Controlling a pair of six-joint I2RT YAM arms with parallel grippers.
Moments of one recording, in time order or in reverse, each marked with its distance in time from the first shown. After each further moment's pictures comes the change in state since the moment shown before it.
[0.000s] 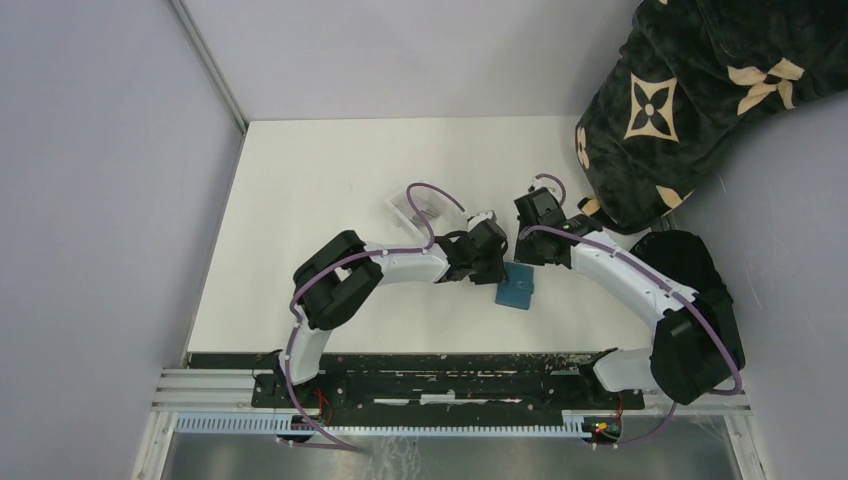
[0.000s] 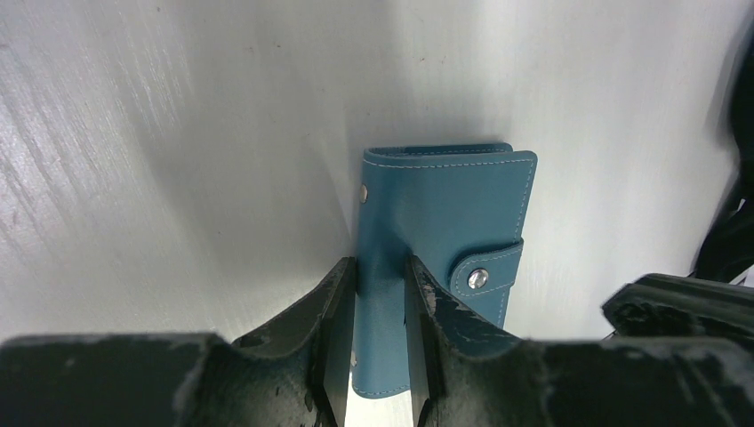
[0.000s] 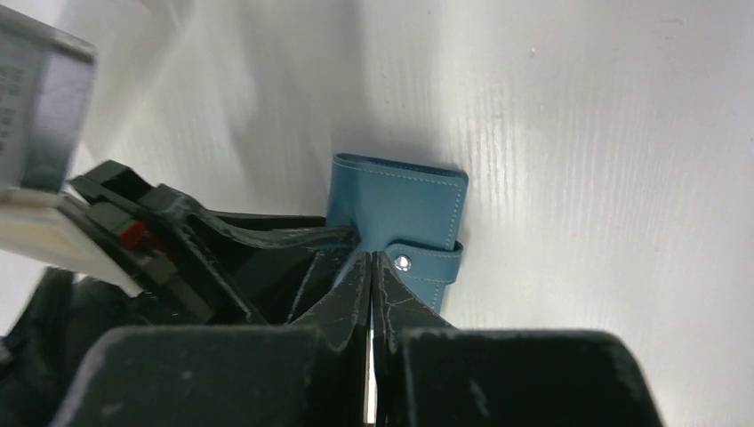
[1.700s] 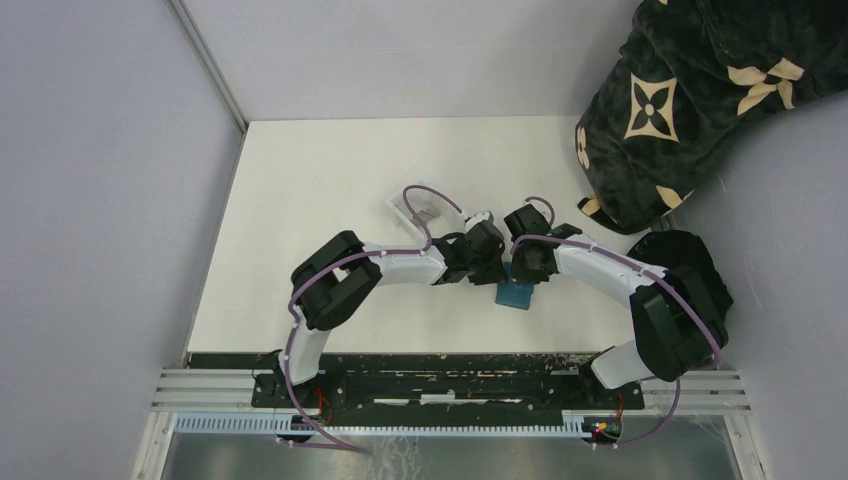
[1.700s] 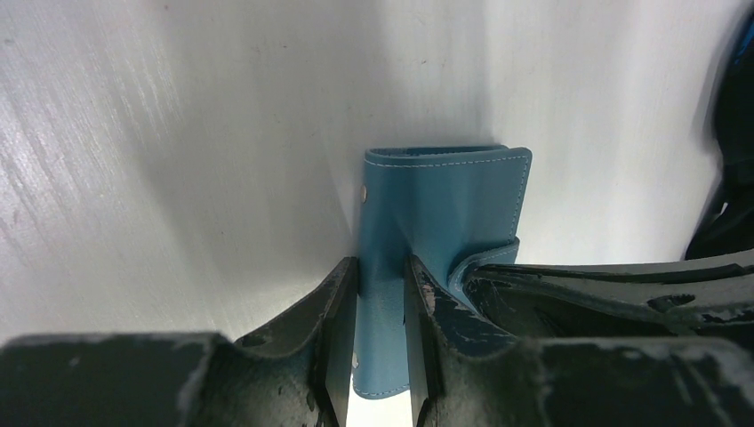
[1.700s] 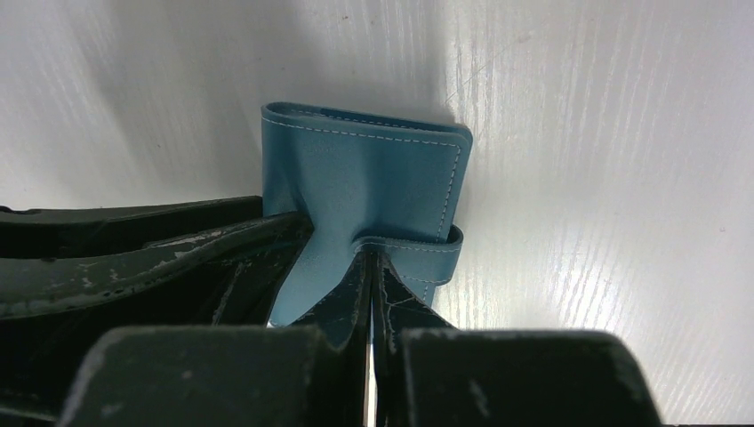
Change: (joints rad) left arm 0.004 -0.008 -0.031 0.041 0.004 -0.014; right arm 0.020 0.122 -0.110 0.040 -0.028 0.024
